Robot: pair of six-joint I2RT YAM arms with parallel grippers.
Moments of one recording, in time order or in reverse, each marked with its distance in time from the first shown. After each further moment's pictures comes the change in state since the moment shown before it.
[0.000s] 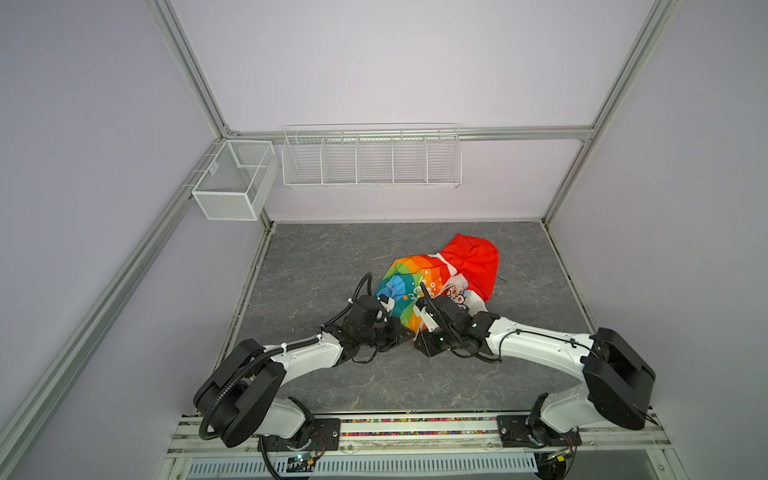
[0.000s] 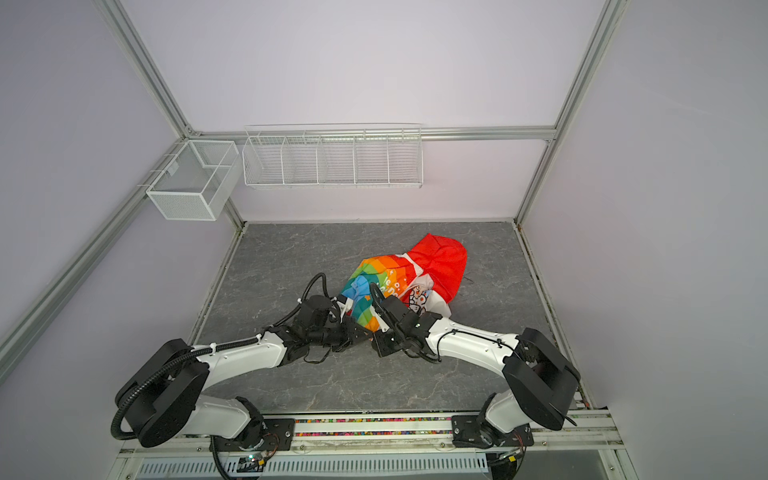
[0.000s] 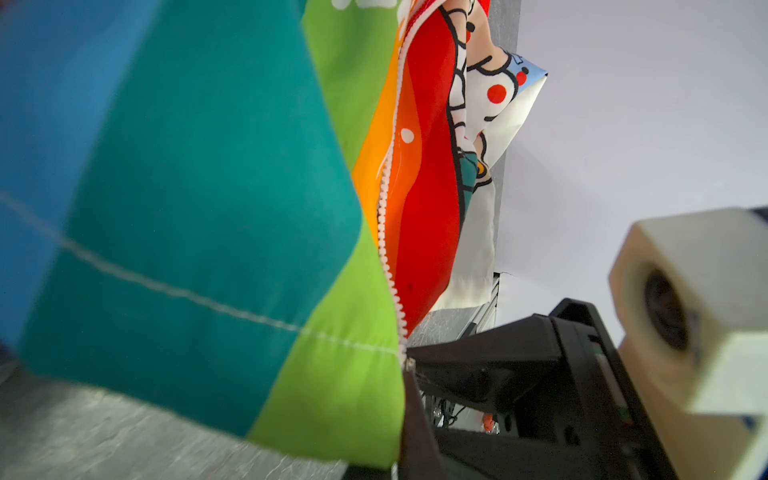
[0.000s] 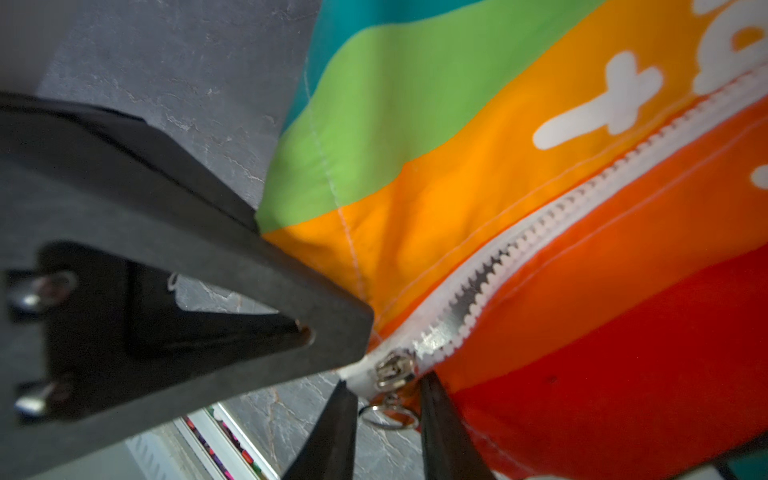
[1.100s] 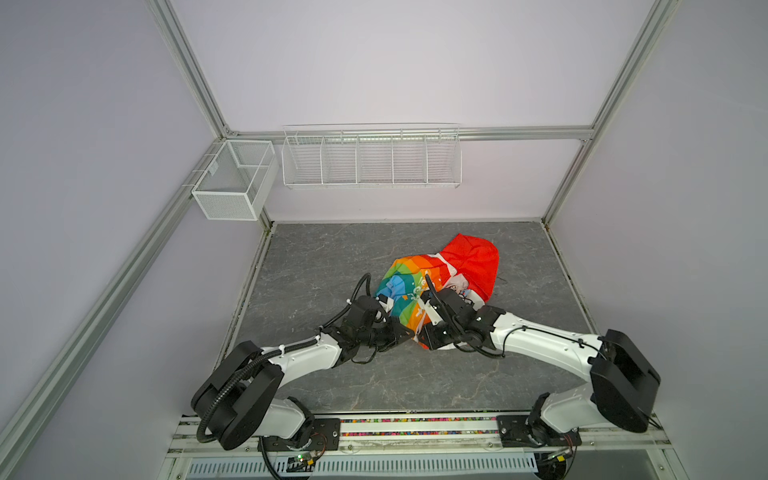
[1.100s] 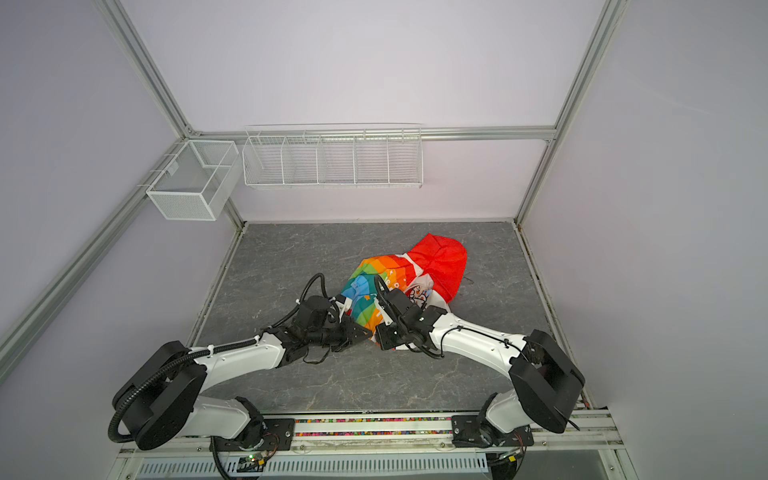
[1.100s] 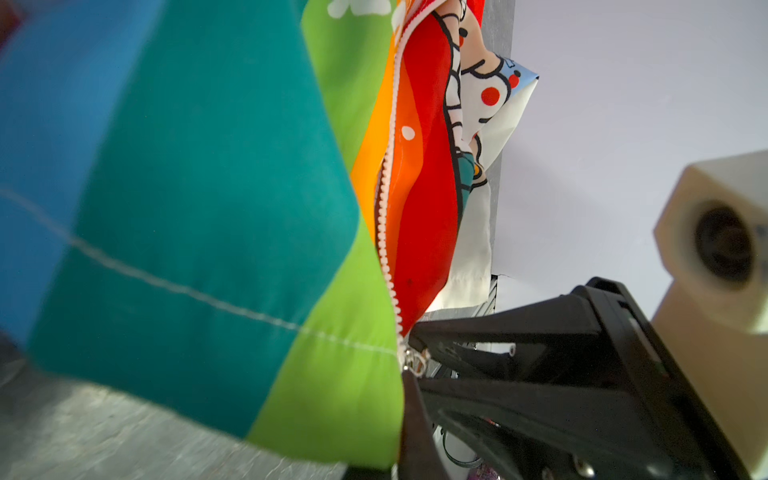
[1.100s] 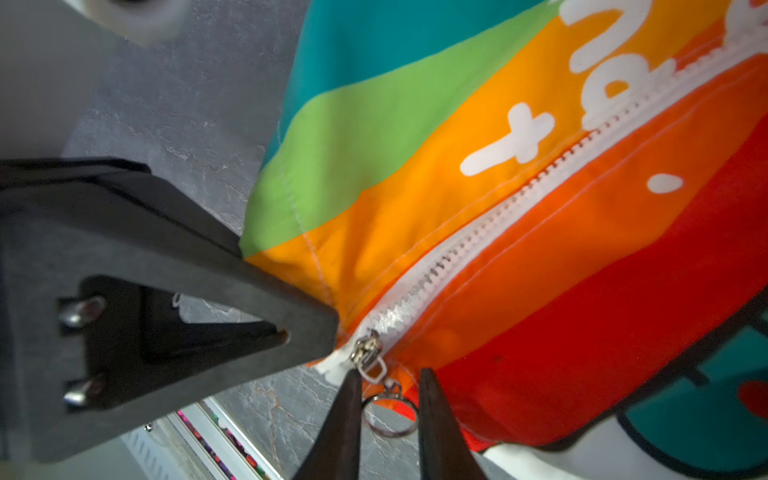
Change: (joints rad) left arm 0.002 -0.018 -0.013 0.008 -0.010 0.000; right arm -0.050 -0.014 0.047 -0.064 0.010 0.004
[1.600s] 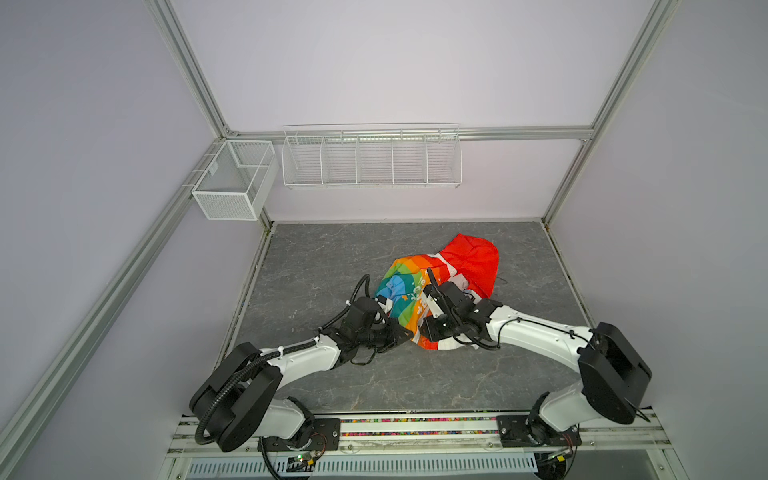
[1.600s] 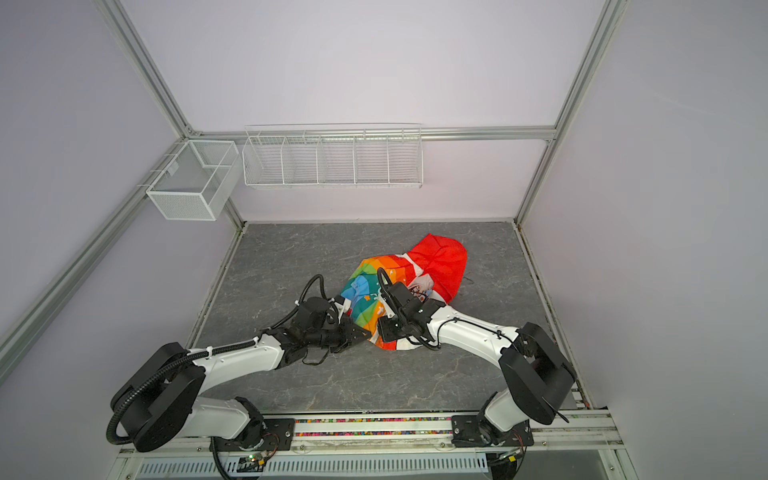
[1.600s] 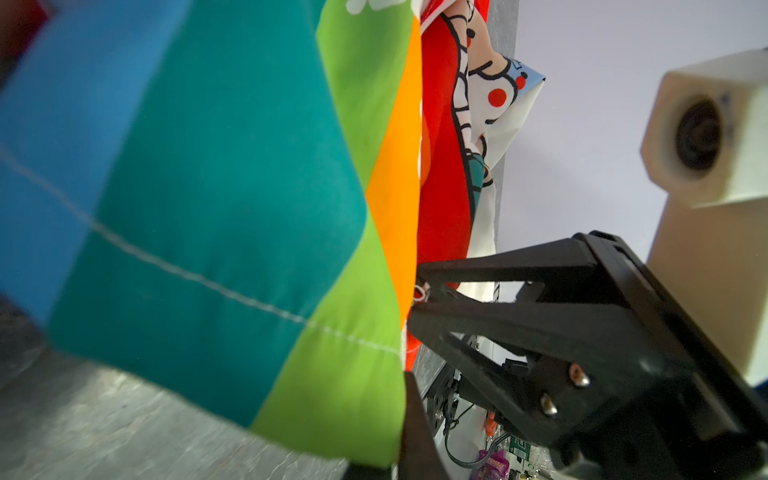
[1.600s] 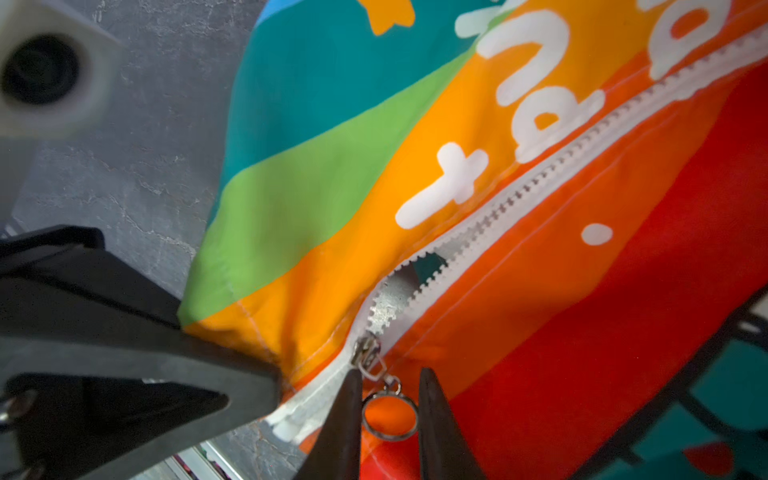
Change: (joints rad) left arm 0.000 -0.011 -0.016 0.003 -0.005 -0.007; right arm -0.051 0.051 0.031 0.001 0.000 0.000
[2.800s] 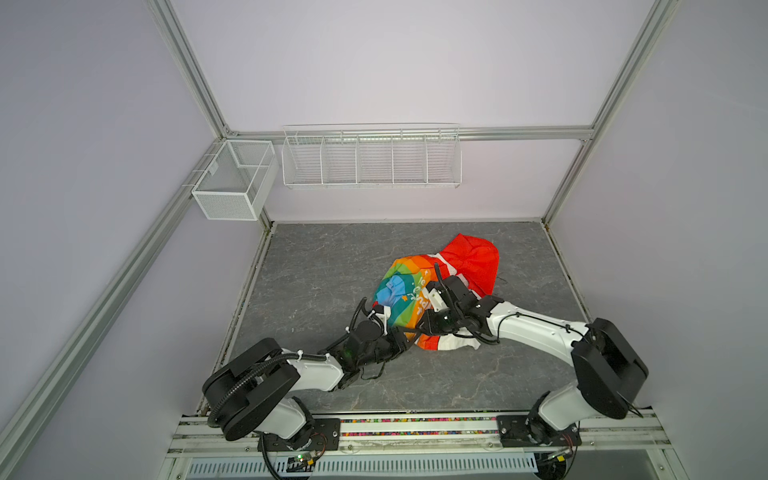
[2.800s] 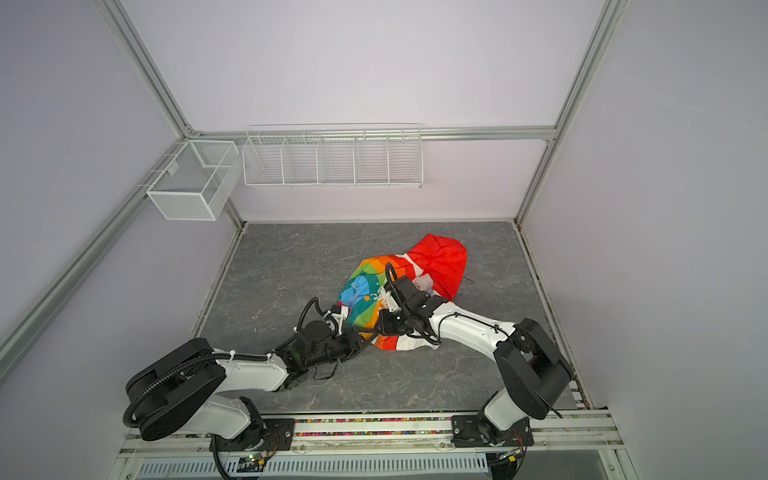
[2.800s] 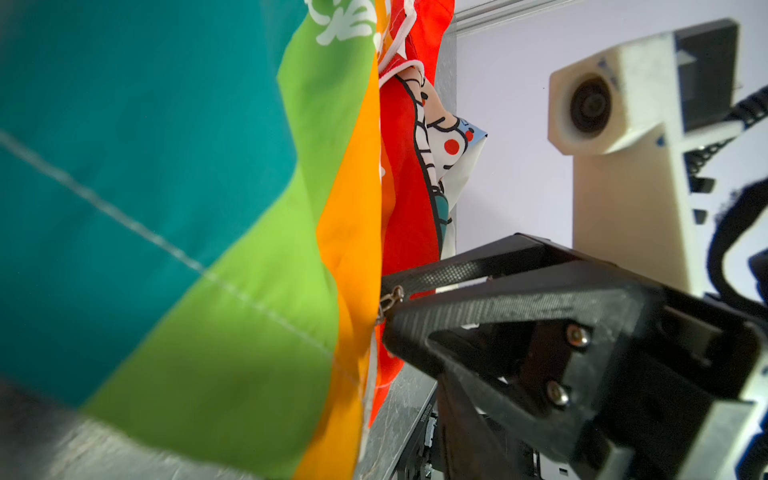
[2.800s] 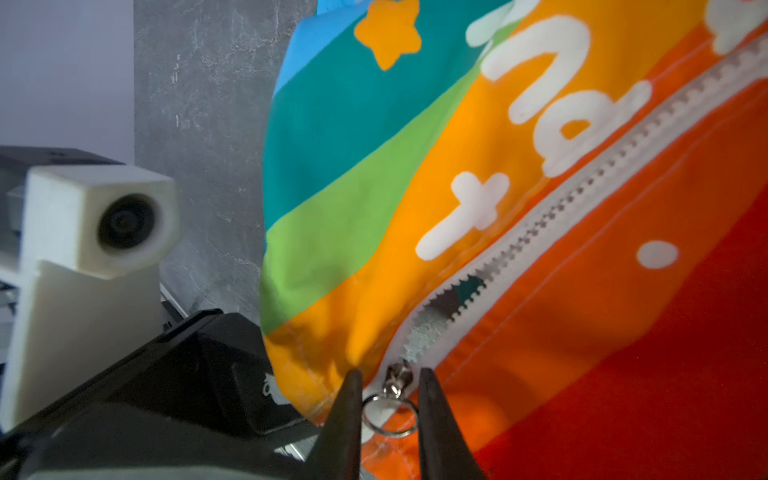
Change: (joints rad) left arm -0.163 0.071 -0.201 0.550 -0.293 -0.216; right arm -0.071 0.028 -0.010 0.097 -0.198 0.135
